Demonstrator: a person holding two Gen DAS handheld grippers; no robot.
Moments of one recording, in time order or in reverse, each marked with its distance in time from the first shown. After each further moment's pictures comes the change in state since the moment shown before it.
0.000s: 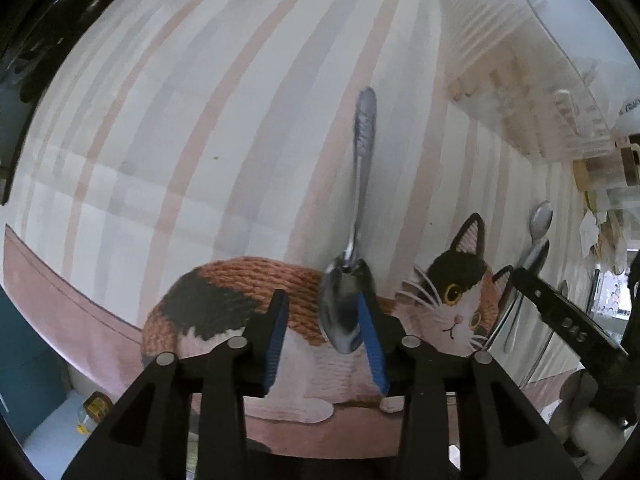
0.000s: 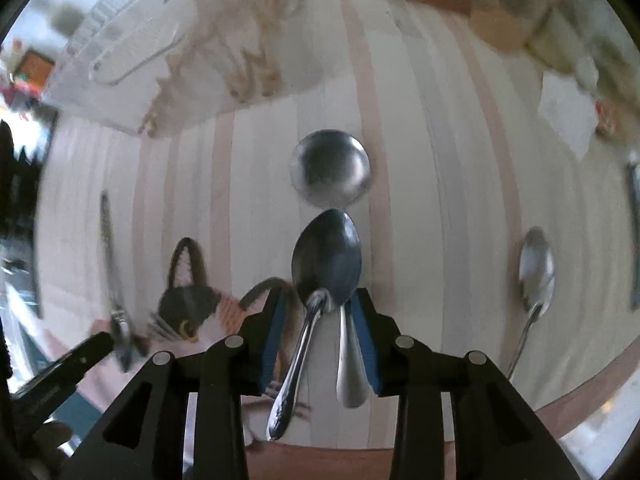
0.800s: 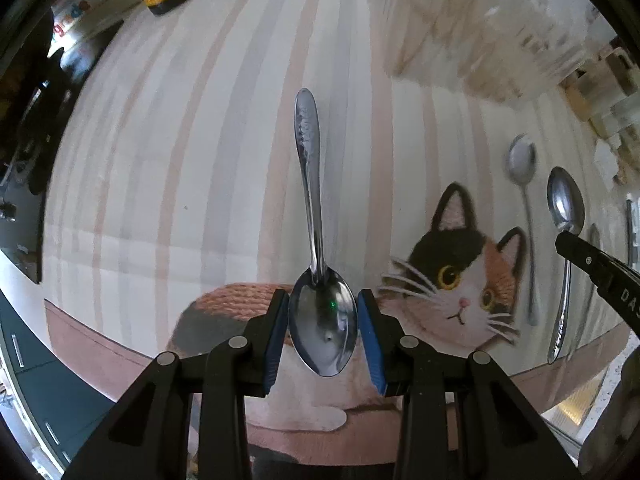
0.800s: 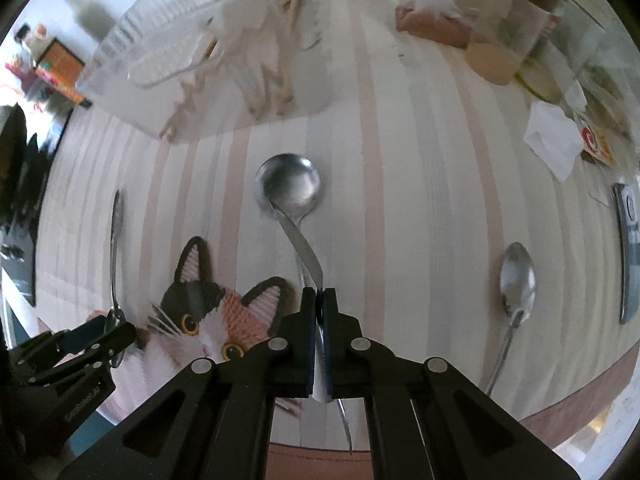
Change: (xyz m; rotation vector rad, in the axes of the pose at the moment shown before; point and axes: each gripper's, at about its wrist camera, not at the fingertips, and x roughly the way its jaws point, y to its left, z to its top) left arm -0.010 -0.069 -0.005 0.252 -0.069 0.177; right arm -0.020 -0.028 -0.018 -0.017 -0.097 0.043
